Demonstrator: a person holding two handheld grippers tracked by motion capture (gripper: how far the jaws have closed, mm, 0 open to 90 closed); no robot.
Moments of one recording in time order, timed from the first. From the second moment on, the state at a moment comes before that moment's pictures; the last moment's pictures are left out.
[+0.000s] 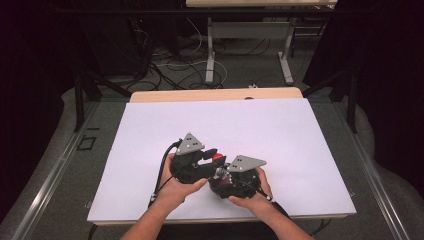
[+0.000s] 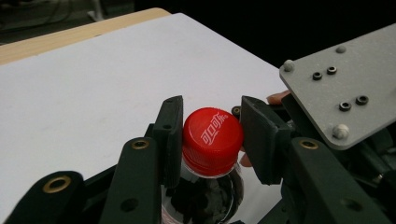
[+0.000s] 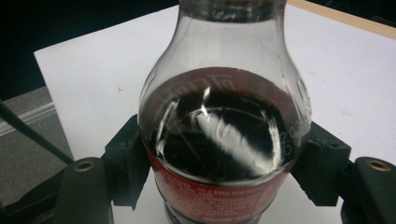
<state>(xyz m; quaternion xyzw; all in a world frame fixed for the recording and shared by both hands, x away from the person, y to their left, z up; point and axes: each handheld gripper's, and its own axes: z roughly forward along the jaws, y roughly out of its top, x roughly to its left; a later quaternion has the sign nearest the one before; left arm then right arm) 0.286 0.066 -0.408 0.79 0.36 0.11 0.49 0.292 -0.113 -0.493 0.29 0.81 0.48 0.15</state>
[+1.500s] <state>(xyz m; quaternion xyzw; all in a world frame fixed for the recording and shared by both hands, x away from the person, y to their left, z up) 0.290 0.074 -0.409 0.80 0.32 0.09 0.50 0.289 -0.110 -0.493 0.28 0.82 0.49 0.14</state>
